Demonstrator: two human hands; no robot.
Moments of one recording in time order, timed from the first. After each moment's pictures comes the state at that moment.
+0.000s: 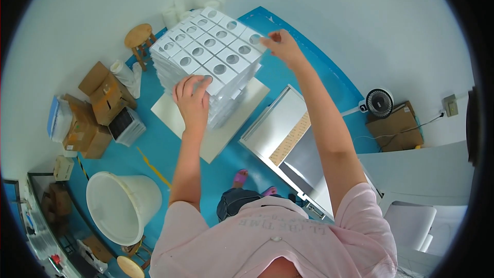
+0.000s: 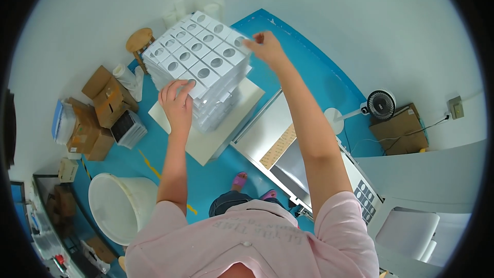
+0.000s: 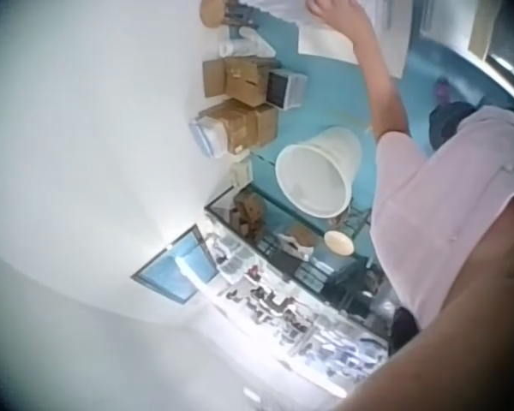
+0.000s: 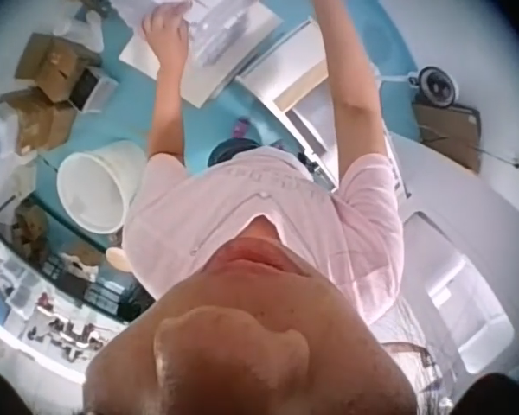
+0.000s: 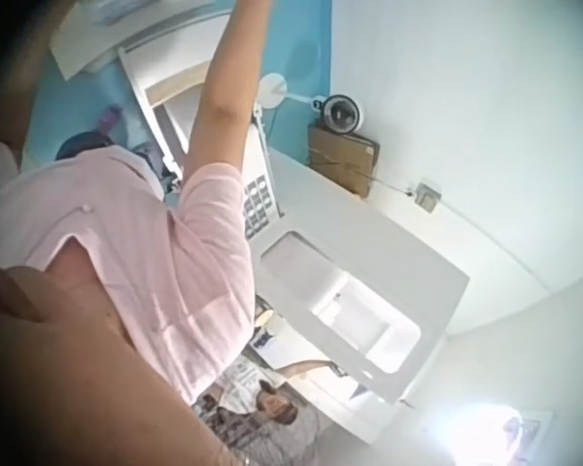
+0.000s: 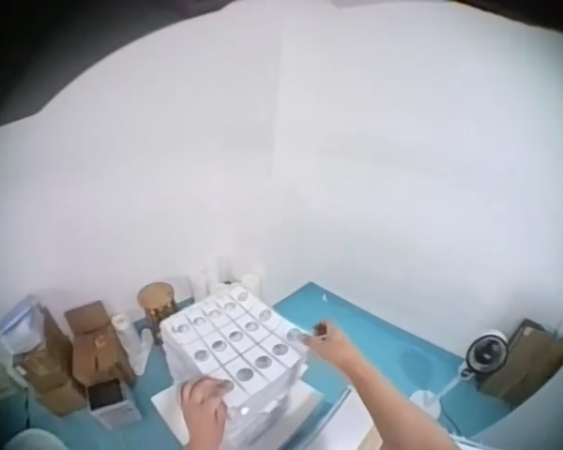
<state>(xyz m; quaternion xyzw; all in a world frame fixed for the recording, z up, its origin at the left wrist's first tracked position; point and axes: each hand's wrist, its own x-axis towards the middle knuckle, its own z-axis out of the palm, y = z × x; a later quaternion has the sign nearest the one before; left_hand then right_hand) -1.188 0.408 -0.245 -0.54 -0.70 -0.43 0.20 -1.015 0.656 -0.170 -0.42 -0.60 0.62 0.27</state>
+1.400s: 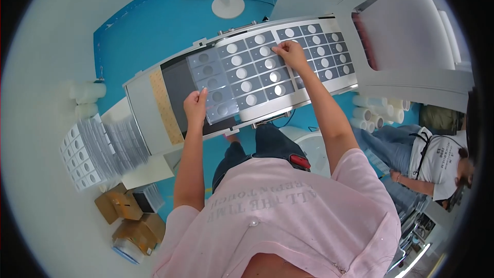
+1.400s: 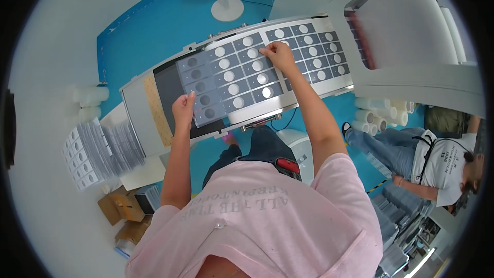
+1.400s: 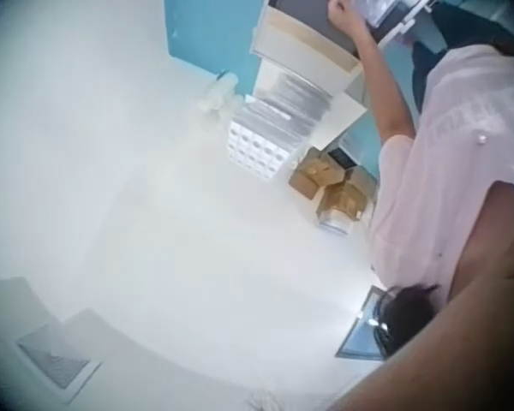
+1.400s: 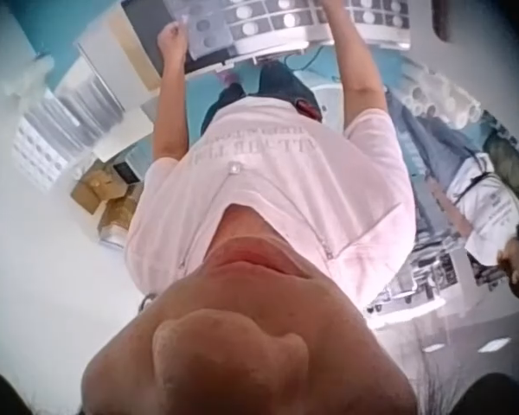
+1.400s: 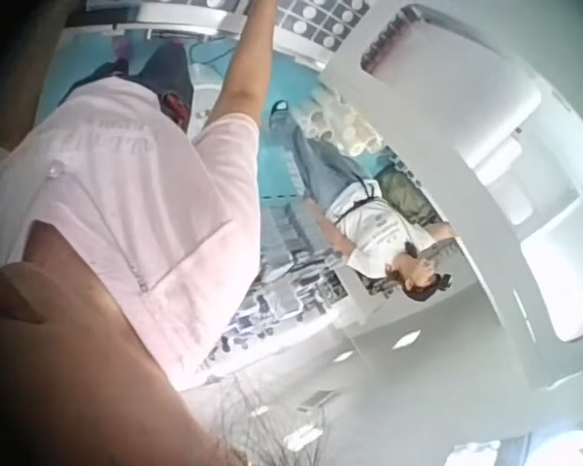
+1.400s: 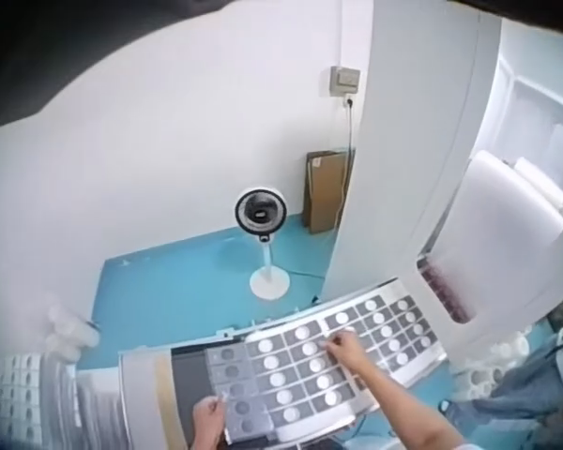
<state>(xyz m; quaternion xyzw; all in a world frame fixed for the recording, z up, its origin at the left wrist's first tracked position) -0.787 0.441 -0.389 -0.54 -0.57 -0.30 -0.54 -0.416 0.386 -0.381 -0.79 -0.38 0.30 0.37</state>
